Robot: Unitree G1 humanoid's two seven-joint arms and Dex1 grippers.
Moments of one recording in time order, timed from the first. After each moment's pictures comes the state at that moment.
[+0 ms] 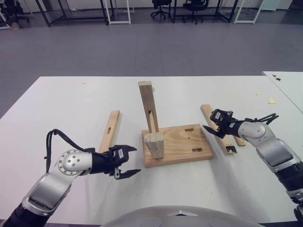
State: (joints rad) left arm 0.20 0.88 -0.15 -0.61 -0.20 0.44 -0.98; right arm -0.26 -0.80 0.32 -0.05 0.08 0.40 0.53
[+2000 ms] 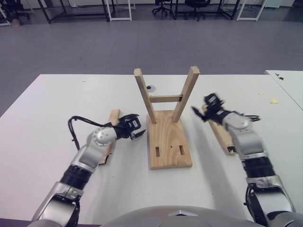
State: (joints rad) left arm -0.19 0.54 -0.22 -0.05 0.16 0.15 -0.65; right arm -0.31 -0.45 -0.07 0.00 0.02 0.43 0.45
